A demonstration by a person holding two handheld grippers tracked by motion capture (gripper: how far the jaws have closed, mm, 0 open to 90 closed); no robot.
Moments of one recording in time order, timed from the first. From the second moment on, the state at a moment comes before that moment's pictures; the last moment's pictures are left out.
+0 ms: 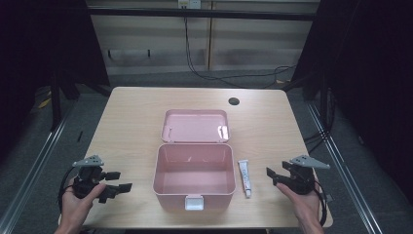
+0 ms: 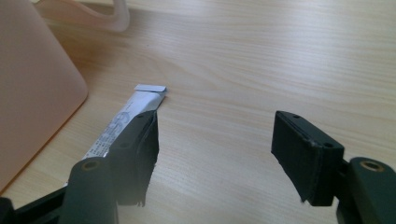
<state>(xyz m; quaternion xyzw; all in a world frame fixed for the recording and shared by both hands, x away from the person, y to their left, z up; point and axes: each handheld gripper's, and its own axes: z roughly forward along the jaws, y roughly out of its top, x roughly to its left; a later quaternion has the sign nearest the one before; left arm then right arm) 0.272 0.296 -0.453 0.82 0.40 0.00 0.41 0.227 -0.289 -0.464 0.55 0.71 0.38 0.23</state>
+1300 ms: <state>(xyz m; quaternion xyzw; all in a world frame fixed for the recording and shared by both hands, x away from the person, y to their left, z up) 0.271 0.297 -0.454 0.82 0.40 0.00 0.41 0.245 -0.258 -0.429 0.55 0.76 0.33 0.07</state>
